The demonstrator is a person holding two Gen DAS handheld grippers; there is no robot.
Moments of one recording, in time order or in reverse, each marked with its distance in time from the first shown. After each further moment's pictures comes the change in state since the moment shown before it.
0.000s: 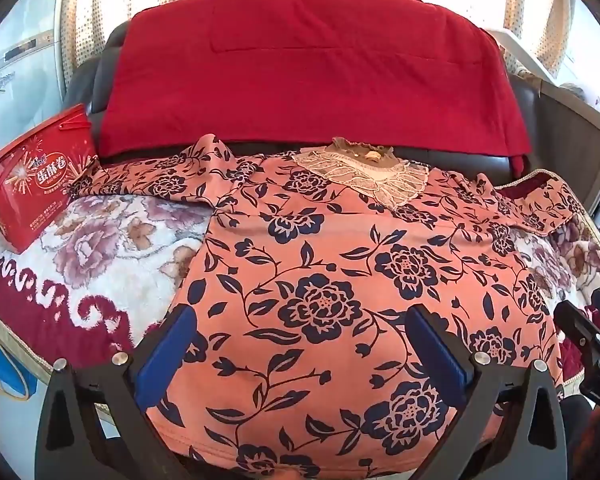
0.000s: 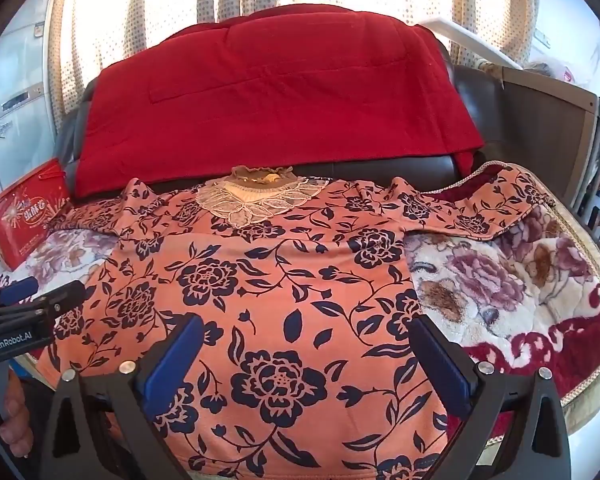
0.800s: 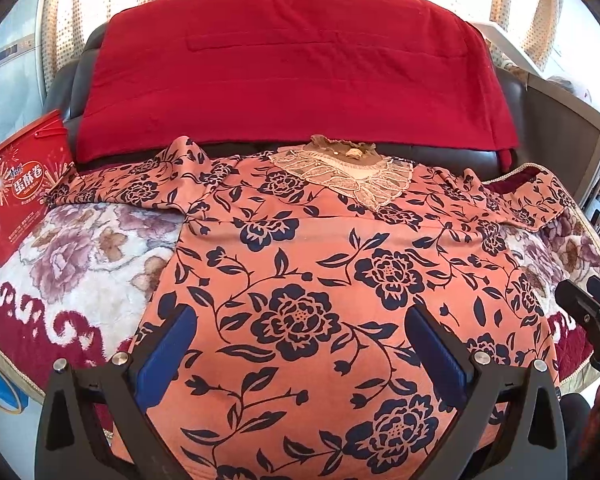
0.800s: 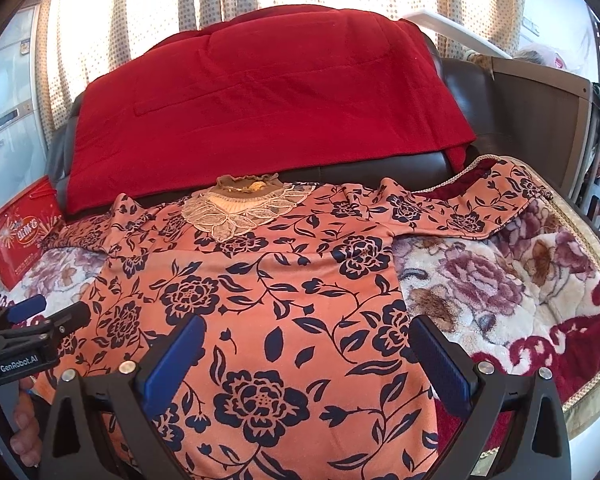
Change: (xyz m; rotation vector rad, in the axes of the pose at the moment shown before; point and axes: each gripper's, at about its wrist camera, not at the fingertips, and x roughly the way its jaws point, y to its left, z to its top) left arm 0.019 -0.013 0.004 0.029 -0.003 -0.053; right arm 0.012 -0.020 0.010 0.051 -0.012 0.000
